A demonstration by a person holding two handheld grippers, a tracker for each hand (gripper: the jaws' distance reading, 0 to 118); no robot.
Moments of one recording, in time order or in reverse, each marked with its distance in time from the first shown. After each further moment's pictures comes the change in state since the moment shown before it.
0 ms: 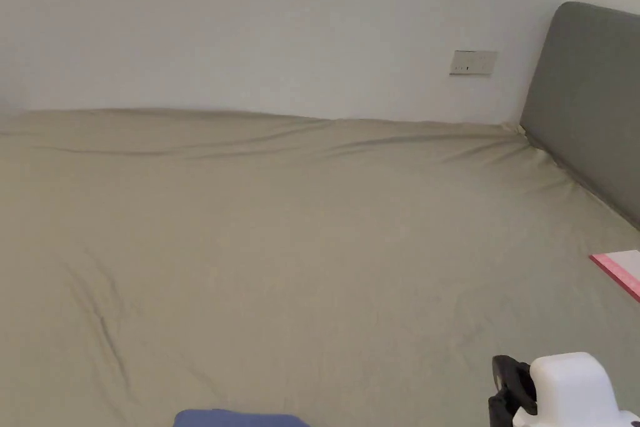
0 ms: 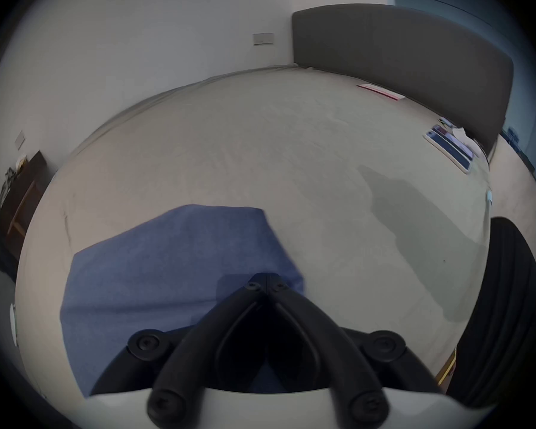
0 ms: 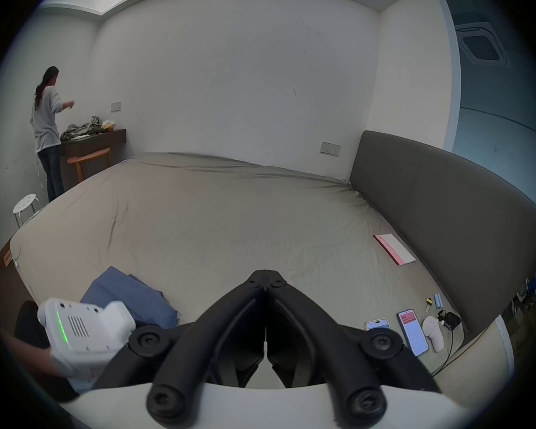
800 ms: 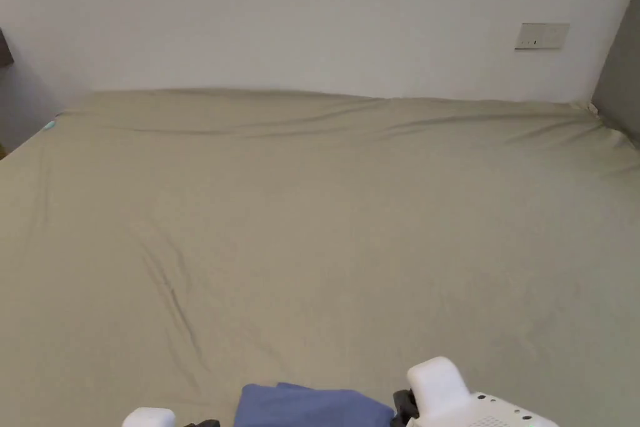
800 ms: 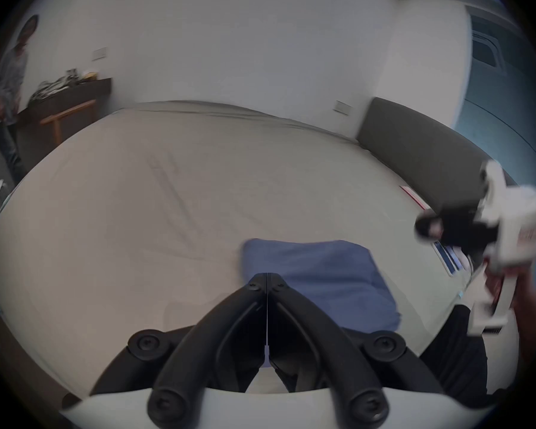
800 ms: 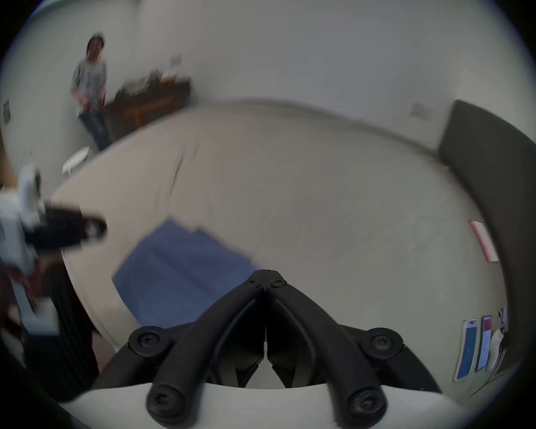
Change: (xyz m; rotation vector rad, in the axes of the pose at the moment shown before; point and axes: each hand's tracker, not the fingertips) left arm -0.201 -0.080 0.128 0.220 0.051 0.516; right arm -0.142 -0.047 -0.118 -0.333 0.407 0.172
